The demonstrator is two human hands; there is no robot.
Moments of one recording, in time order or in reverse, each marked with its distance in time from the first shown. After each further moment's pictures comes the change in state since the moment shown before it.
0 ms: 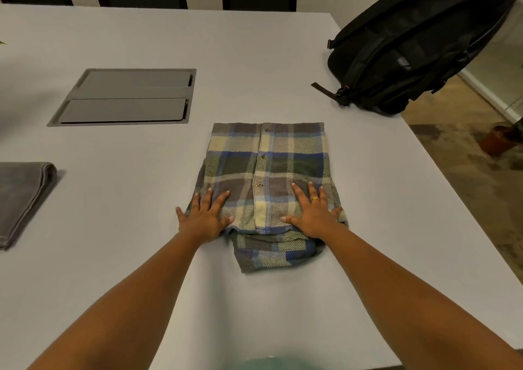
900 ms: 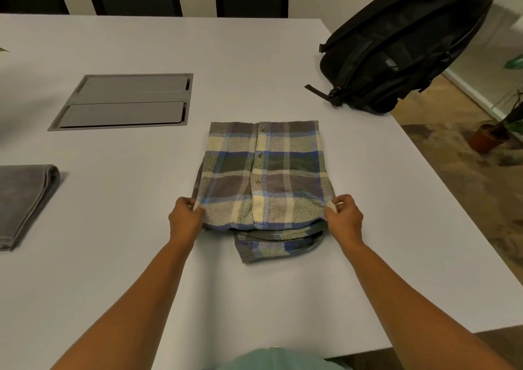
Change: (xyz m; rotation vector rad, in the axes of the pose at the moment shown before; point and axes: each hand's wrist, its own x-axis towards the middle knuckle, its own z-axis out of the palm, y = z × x) left_hand -0.039 0.002 -0.016 -1.024 0.402 -0.349; right_hand -0.052 0.024 0.001 0.864 0.565 0.288
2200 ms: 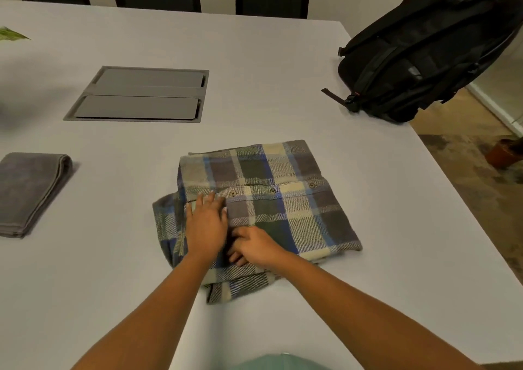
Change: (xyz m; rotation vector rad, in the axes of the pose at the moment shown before) left_hand -0.001 -0.015 0.019 0.661 0.049 0.462; right_hand -0.084 -0.074 0.105 -0.040 -0.984 0.017
